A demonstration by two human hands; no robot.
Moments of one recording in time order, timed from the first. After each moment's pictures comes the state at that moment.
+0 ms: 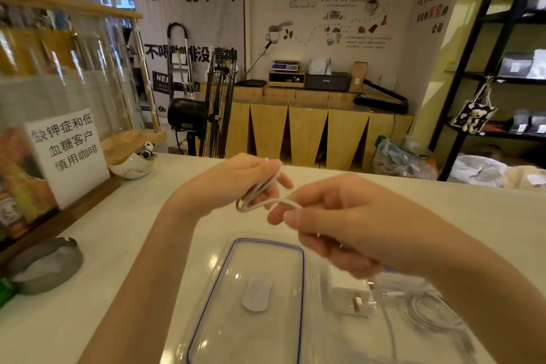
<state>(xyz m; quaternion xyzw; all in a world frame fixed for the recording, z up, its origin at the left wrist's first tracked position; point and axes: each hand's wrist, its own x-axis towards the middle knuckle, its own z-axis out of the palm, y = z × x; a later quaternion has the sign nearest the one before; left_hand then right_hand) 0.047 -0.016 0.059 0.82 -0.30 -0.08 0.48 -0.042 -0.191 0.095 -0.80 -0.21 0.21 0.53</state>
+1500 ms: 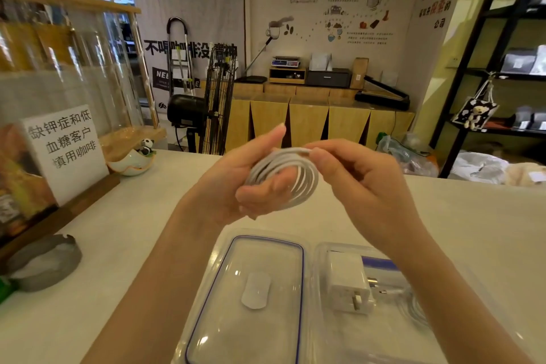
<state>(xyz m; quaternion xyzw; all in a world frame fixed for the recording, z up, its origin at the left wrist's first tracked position) 0.038 -0.033 0.065 0.42 -0.45 -0.39 0.69 -0.014 -0.196 0.064 -0.80 -0.29 -0.26 0.46</state>
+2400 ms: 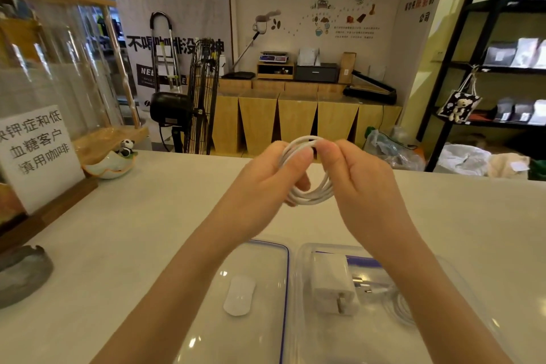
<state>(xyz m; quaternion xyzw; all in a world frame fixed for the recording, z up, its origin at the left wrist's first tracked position) 0.016 -0.079 0.055 0.77 -0.27 0.08 0.57 -0.002 -0.213 0.054 -0.86 -0.16 -0.30 0.39</state>
